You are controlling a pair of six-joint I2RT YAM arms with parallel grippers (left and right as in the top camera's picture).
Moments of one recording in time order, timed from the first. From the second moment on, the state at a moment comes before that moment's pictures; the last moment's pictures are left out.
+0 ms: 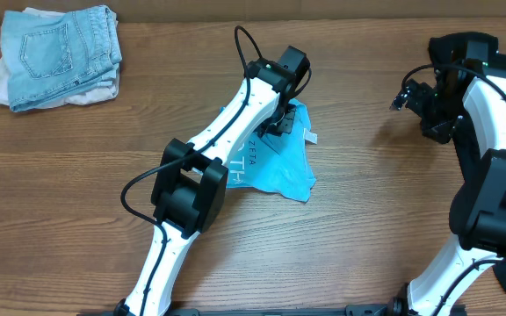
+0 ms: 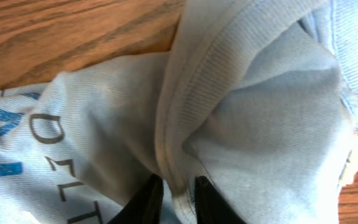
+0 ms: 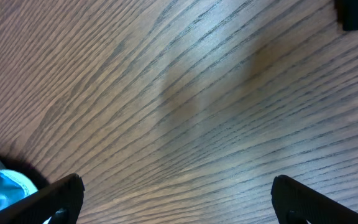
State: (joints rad) left arm -0.57 2.41 2.15 -1.18 -0.07 -0.36; right arm -0.24 2.03 1.65 -1.01 -0.22 0.39
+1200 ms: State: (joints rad) left arm -0.57 2.41 2.26 -1.24 0.03 -0.36; right arm -0.24 2.03 1.65 -1.01 -0.22 0.39
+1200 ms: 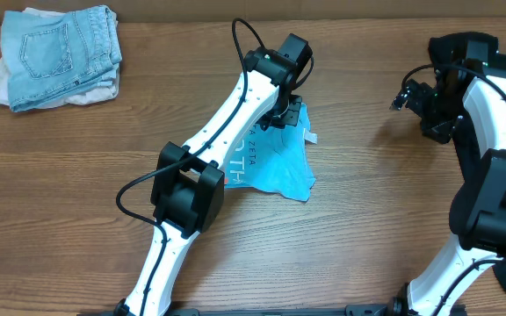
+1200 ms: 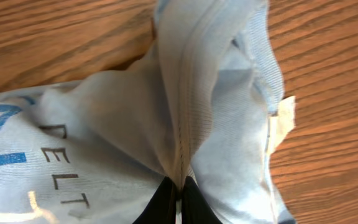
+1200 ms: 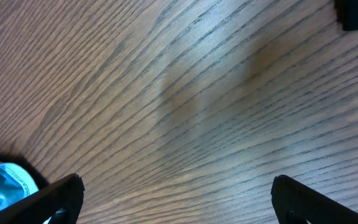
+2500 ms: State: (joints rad) left arm -0.59 2.41 2.17 -1.28 0.14 -0.35; right arm -0.24 2.03 1.65 -1.01 -0.22 0.39
